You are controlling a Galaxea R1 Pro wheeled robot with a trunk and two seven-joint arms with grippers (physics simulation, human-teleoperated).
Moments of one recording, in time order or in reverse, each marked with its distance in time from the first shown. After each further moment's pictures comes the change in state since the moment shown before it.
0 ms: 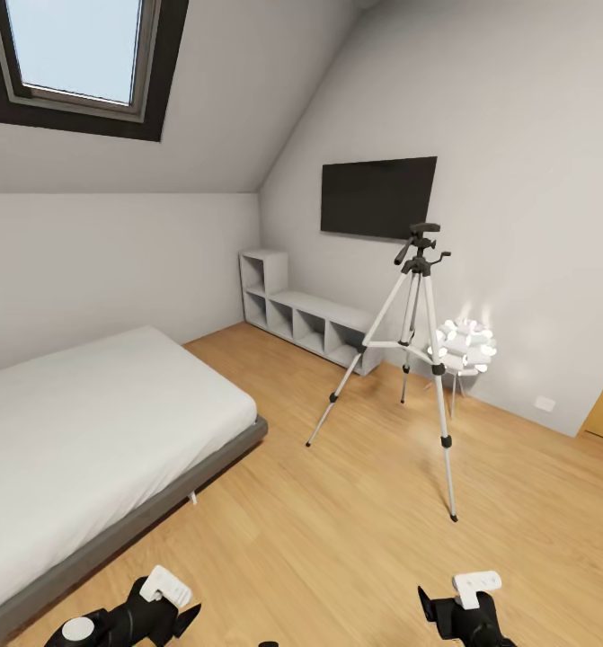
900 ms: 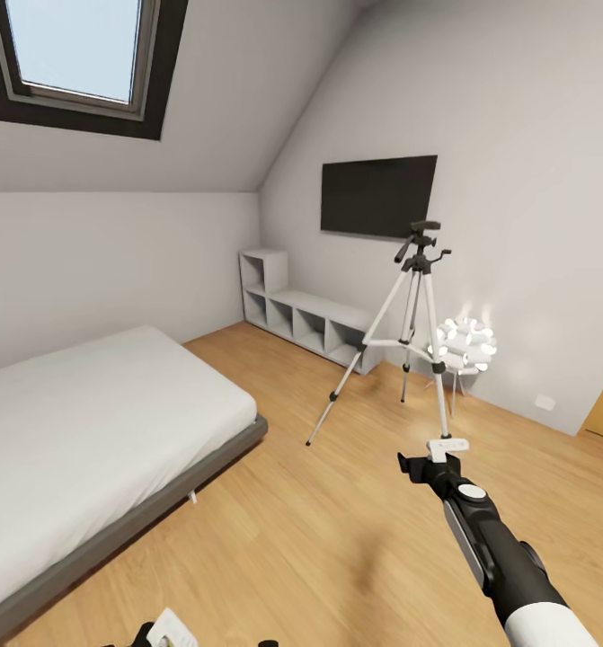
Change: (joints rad) left arm -0.001 0.009 -0.126 0.141 0.000 0.010 -0.024; right arm -0.441 0.026 0.002 0.042 -0.002 0.177 -0.040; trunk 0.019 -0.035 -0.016
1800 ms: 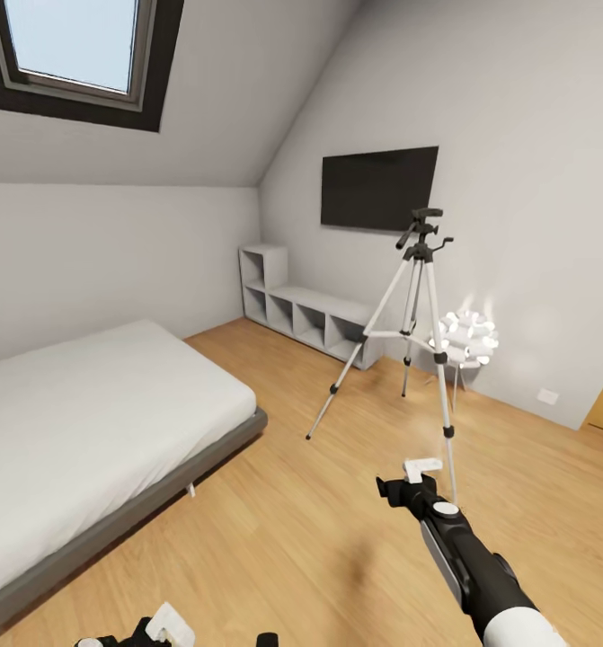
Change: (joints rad) left arm -0.055 0.003 -0.003 0.089 0.000 -0.020 -0.005; right arm -0.001 0.052 0.074 0.139 0.001 -0.032 -0.004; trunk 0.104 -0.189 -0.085
